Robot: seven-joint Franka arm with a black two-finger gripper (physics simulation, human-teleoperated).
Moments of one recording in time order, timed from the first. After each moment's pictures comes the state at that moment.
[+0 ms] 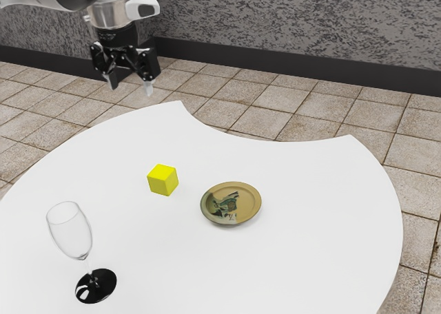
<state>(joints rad) 0.07 0.04 -0.11 -1.49 0.04 1.55 -0.12</state>
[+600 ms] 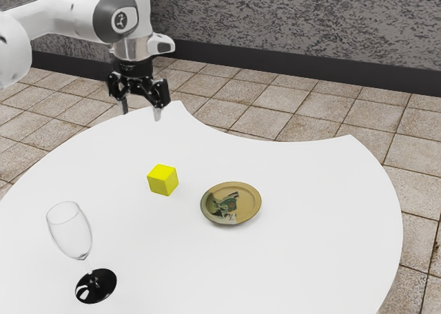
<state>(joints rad) 0.01 0.26 0.01 -1.42 0.06 1.58 -0.12</state>
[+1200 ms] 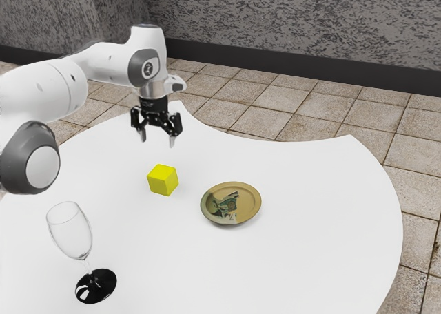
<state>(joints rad) 0.11 0.73 0.00 -1.10 0.04 1.70 -0.05</state>
